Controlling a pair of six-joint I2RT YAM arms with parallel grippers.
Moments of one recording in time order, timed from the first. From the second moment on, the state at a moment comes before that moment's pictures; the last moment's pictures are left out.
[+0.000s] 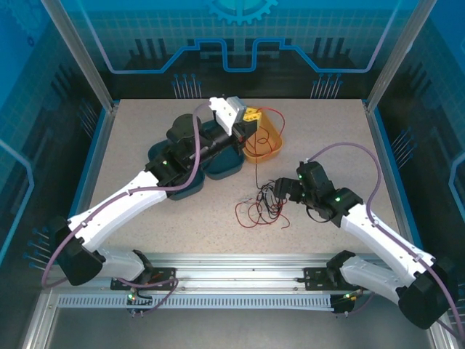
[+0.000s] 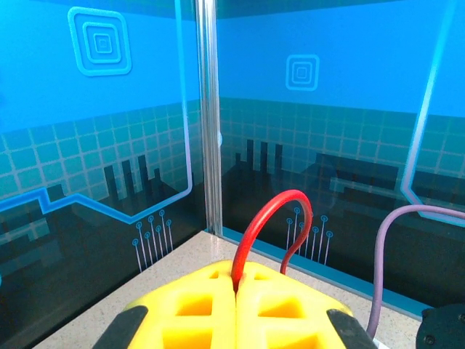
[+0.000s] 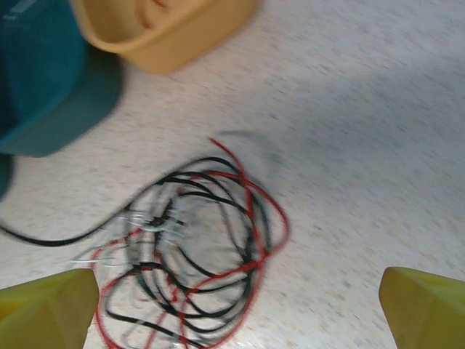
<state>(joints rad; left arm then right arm) -0.74 1.35 1.31 0.15 0.15 -0.01 0.55 0.99 0.75 -0.59 0.14 0.62</state>
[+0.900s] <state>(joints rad) -0.71 1.34 1.33 0.13 0.14 -0.04 0.71 1.36 0.72 -0.04 0.15 0.42</state>
